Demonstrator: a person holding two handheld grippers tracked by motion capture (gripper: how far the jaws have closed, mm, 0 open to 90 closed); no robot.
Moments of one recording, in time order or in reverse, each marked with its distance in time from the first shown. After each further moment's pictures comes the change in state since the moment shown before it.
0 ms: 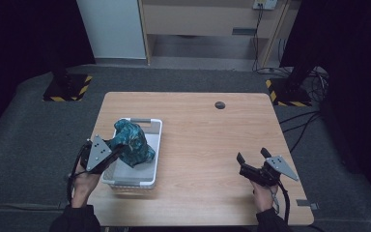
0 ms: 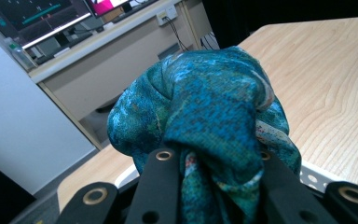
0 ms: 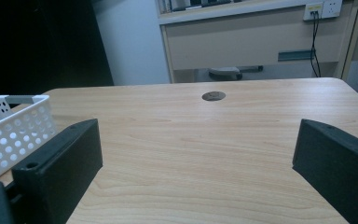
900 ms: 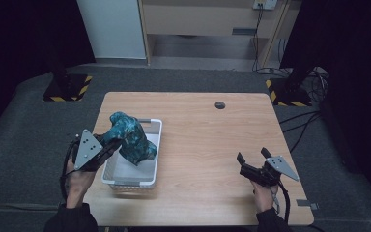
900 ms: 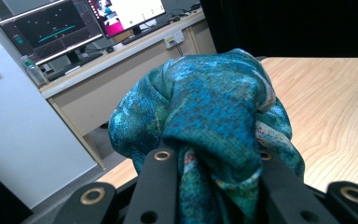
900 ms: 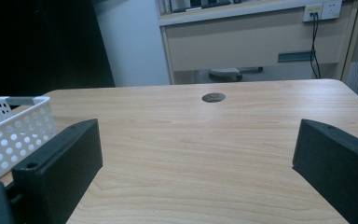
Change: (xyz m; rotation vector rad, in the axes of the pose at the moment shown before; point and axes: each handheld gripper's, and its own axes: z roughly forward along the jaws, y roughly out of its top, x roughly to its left) left arm 0.008 0.030 -0.018 -0.078 0.017 -0.044; right arm 0.000 0.001 -0.001 -0.004 0.001 0.002
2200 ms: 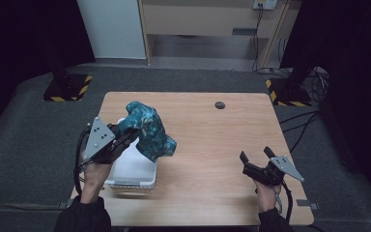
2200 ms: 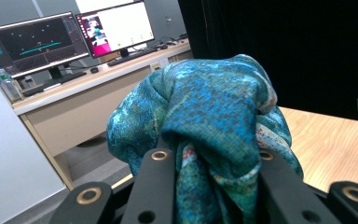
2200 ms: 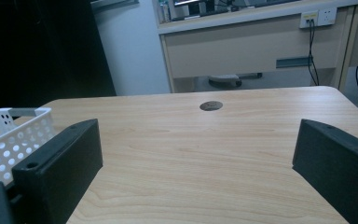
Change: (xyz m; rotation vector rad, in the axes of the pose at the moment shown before) left arm -0.024 0.060 0.019 -0.094 -0.045 -0.107; right arm -0.005 0.007 -0.006 -0.032 -0.003 0.016
